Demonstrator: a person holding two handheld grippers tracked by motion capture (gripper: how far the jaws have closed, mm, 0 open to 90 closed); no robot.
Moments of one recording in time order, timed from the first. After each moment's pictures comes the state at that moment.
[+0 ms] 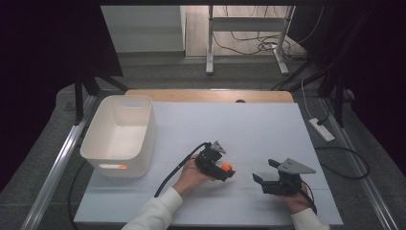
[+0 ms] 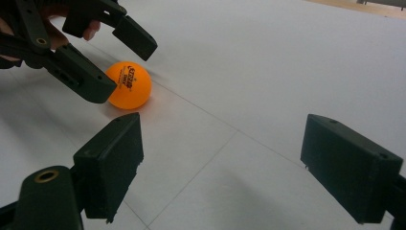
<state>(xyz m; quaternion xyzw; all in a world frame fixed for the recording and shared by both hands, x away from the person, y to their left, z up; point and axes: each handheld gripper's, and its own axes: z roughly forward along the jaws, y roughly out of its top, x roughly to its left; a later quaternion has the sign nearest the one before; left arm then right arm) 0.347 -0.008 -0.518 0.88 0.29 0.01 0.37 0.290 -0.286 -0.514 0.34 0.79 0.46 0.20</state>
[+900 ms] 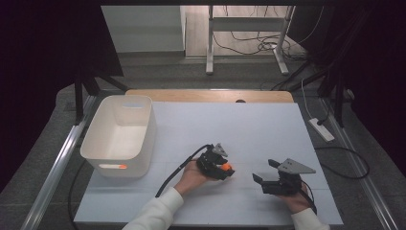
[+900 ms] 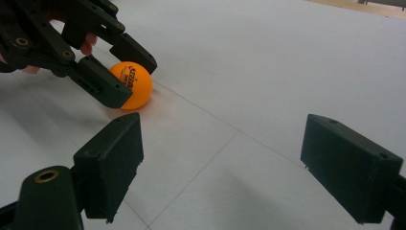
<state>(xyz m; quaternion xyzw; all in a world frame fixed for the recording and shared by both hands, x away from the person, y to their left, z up) 0.341 -0.011 -0.519 0.89 0.26 0.01 0.37 0.290 -0.286 -0.514 0.34 0.79 0.47 0.20</state>
